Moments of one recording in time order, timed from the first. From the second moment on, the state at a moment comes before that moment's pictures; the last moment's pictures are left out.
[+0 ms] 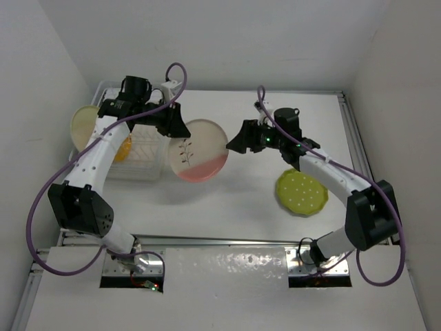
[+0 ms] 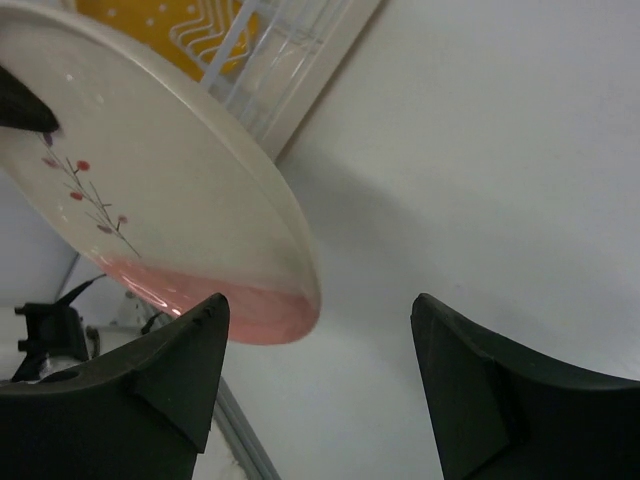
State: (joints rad) left arm -0.16 1.54 1.58 -0.90 0.77 0.17; right arm 0.39 1.45 0.98 0.03 -0.51 0.43
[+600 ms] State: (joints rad) left arm -0.14 1.52 1.50 -0.82 0.96 0.24; right arm 0.49 1.54 0.89 0.23 -0.71 0.49
